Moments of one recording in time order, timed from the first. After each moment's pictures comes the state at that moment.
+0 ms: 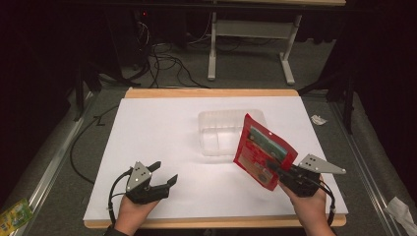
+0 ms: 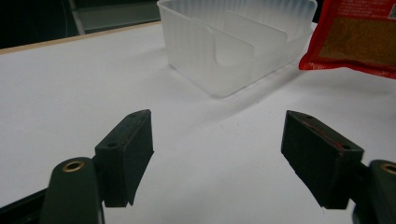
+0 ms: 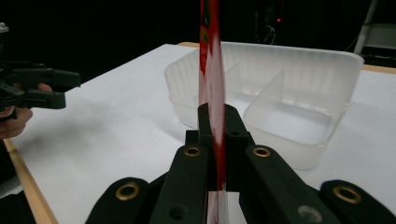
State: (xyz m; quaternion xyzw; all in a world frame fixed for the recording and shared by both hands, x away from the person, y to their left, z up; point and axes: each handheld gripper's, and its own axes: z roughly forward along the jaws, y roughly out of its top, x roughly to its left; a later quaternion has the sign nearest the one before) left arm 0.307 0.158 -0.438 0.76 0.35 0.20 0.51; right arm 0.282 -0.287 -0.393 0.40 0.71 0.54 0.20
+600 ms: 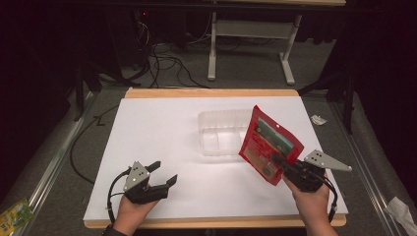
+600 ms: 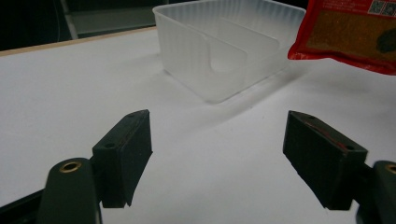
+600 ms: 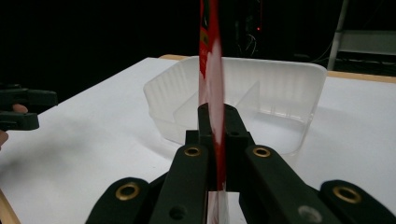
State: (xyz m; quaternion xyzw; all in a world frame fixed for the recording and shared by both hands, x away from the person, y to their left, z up) left arm 0.307 0.163 -0.435 0.75 0.35 0.19 0.53; right arm 0.288 -0.294 -0.386 0.43 0.68 0.55 0.22
